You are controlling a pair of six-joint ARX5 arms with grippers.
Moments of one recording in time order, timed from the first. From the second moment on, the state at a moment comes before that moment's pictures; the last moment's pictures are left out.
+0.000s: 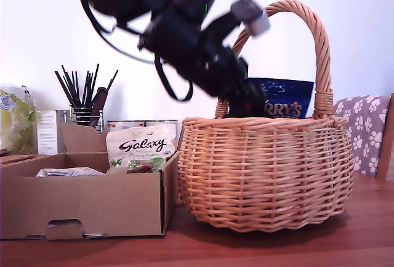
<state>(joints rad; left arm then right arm) -0.82 1.84 1.20 0.14 0.15 0.79 0.59 0.70 1.12 -0.94 -0.10 -0.11</state>
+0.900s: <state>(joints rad) -0.76 1.40 1.22 -0.46 0.05 0.57 0.59 0.70 1.12 -0.93 -0.10 -0.11</state>
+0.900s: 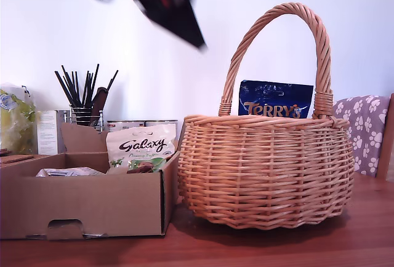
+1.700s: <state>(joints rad) -0.30 1.33 1.09 -0.71 0.37 0.47 0.68 0.89 1.12 -0.85 -0.33 -0.11</state>
